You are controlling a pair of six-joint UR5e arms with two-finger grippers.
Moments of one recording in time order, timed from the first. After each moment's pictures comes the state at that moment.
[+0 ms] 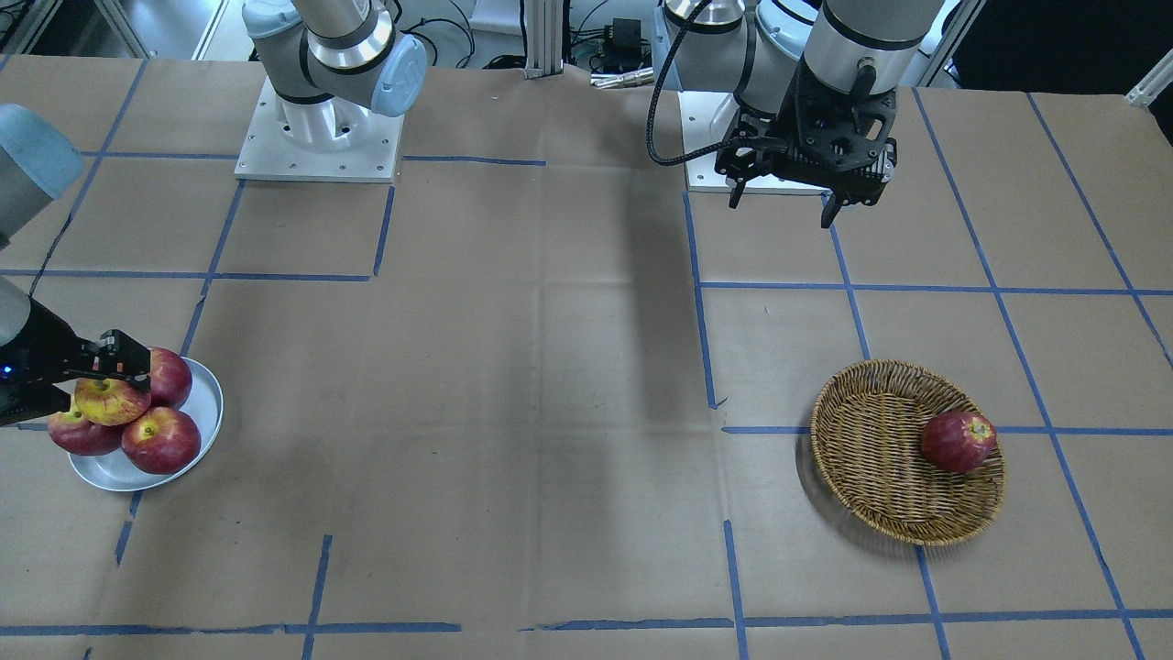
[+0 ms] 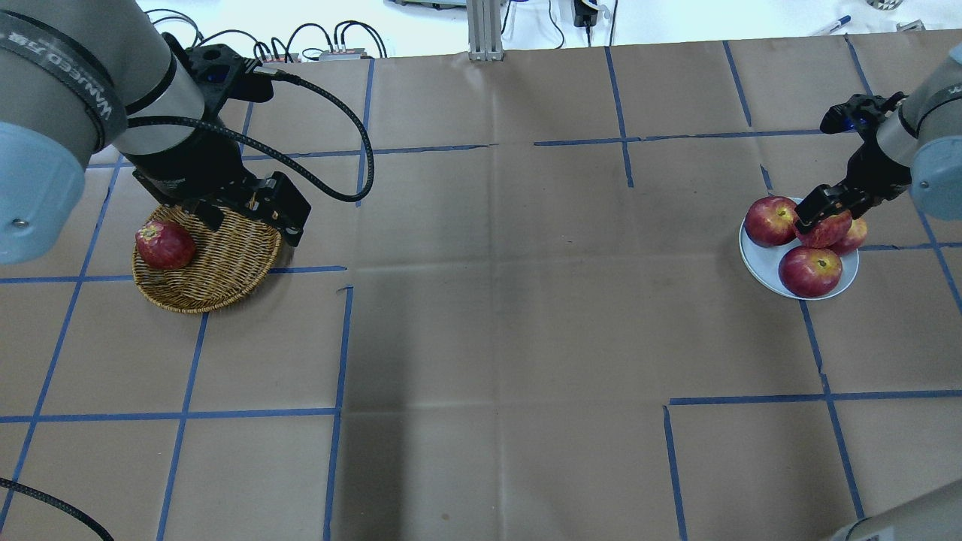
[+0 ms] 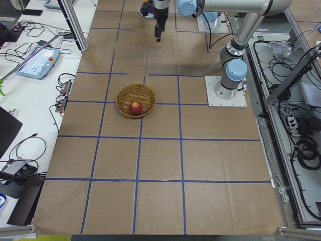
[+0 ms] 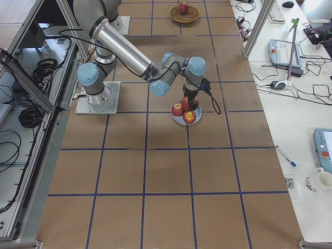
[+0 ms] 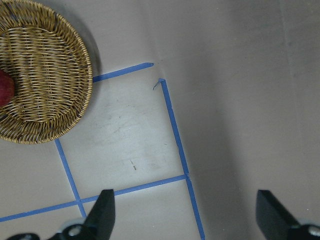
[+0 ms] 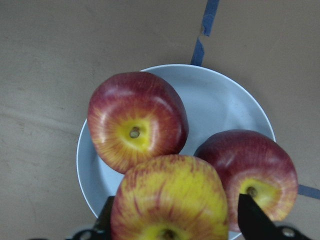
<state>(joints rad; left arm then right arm) -1.57 -1.47 -1.68 -1.57 1.57 0.25 1.11 -1.28 1.82 -2.09 -1.55 -0.73</state>
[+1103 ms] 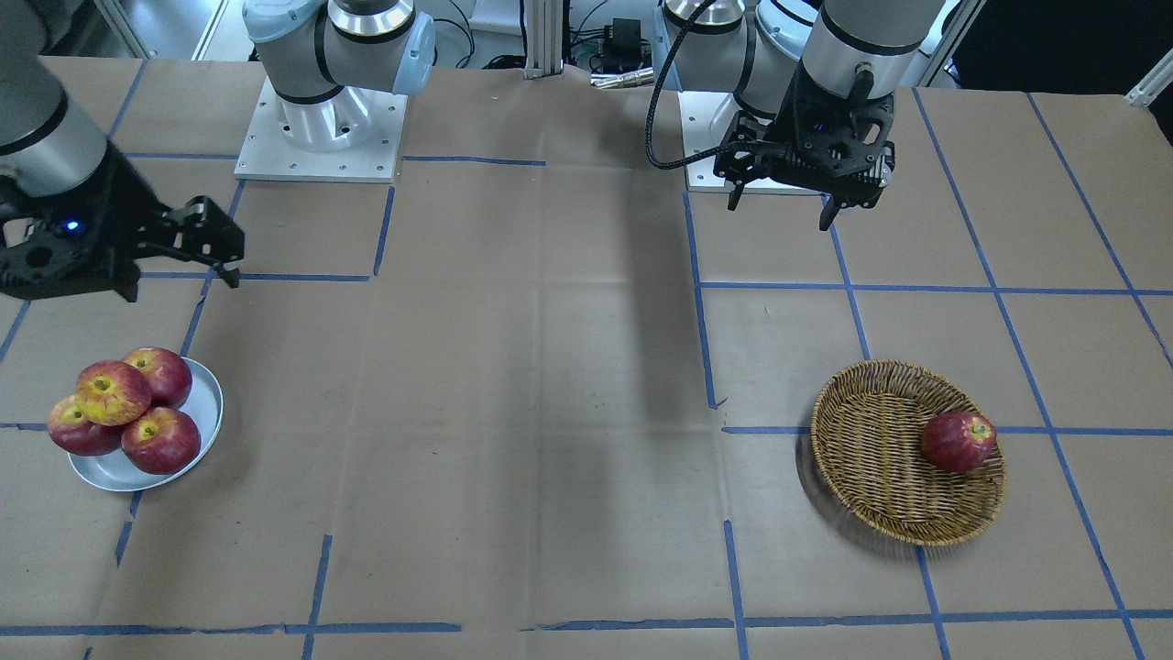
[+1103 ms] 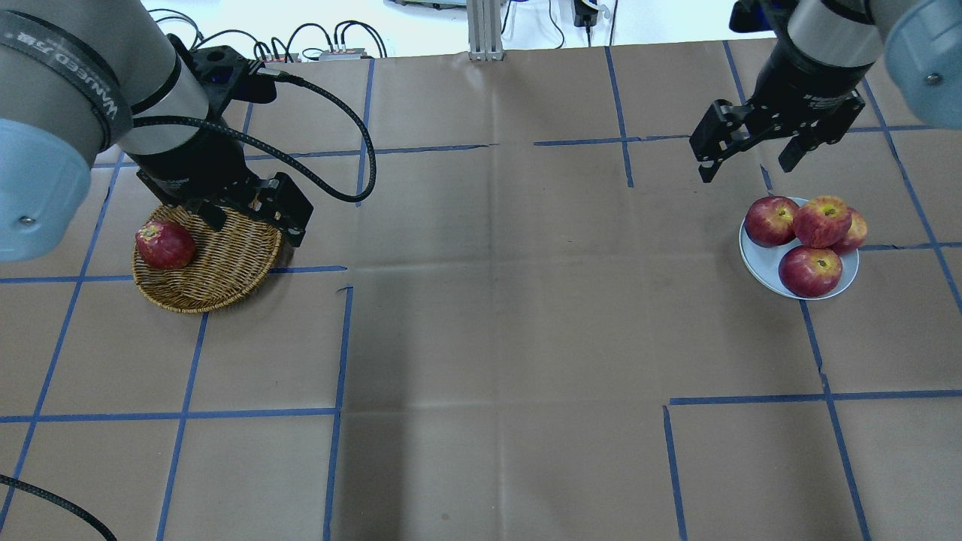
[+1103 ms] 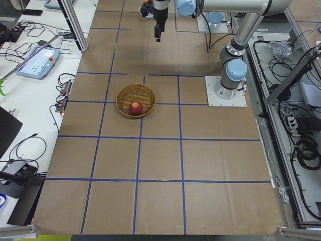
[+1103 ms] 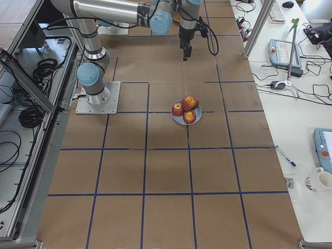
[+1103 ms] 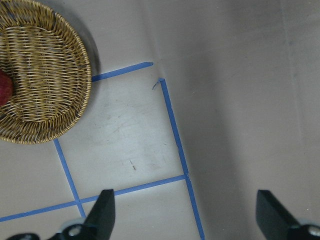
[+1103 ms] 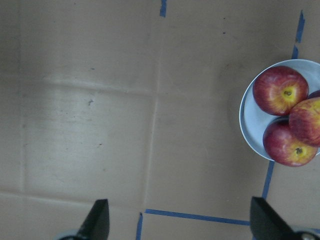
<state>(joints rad) -1.58 -1.48 -1.68 -1.57 1.57 0.25 1.50 -1.55 1.59 -1.57 -1.55 -0.17</state>
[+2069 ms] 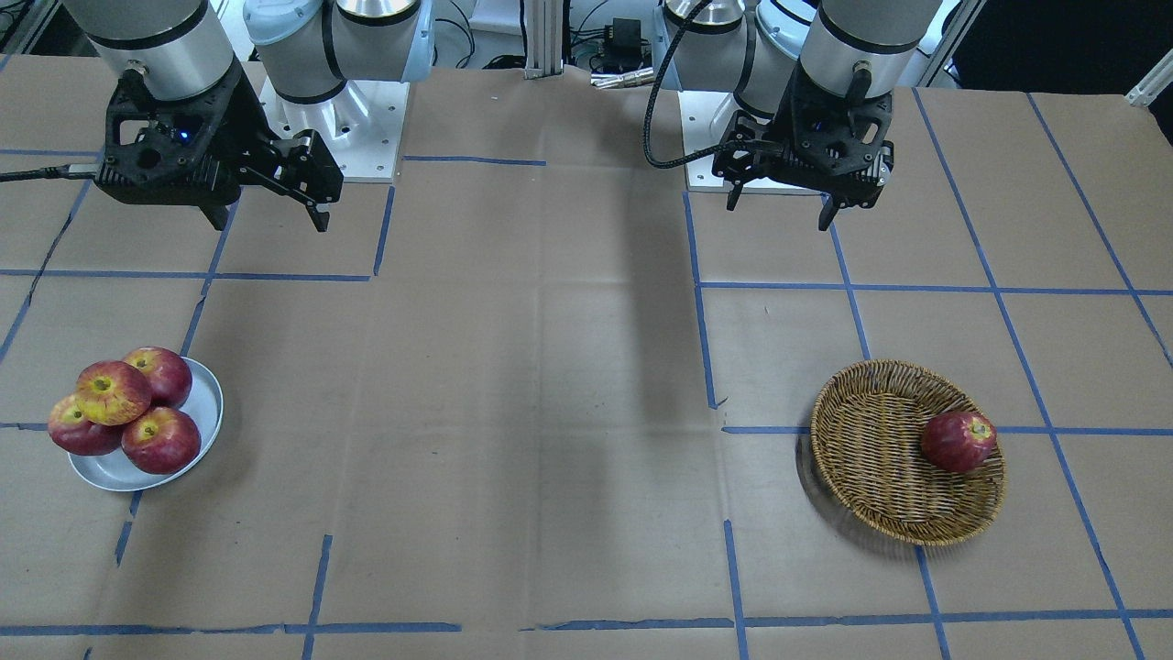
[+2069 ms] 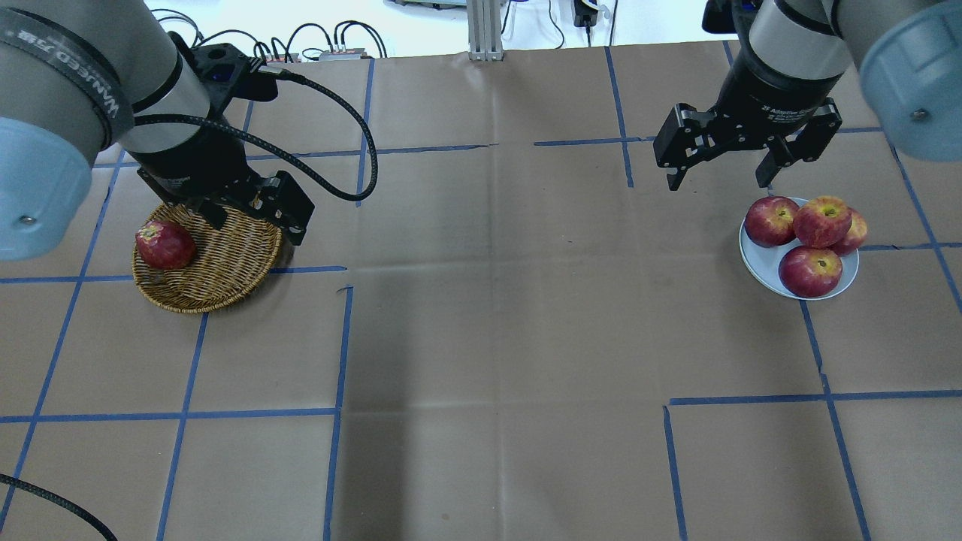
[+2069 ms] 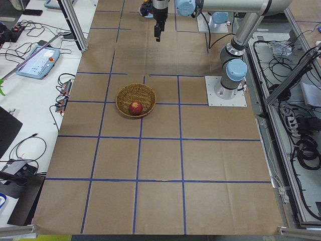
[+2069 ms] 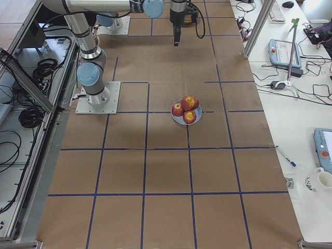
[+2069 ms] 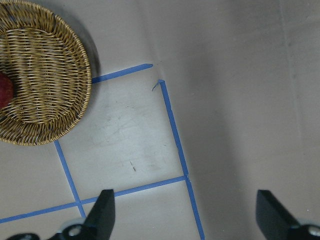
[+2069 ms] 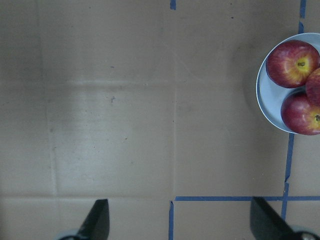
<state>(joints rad) -1.58 -1.48 -1.68 -1.57 1.58 0.24 1.56 -1.60 1.60 -1.56 -1.56 0.01</state>
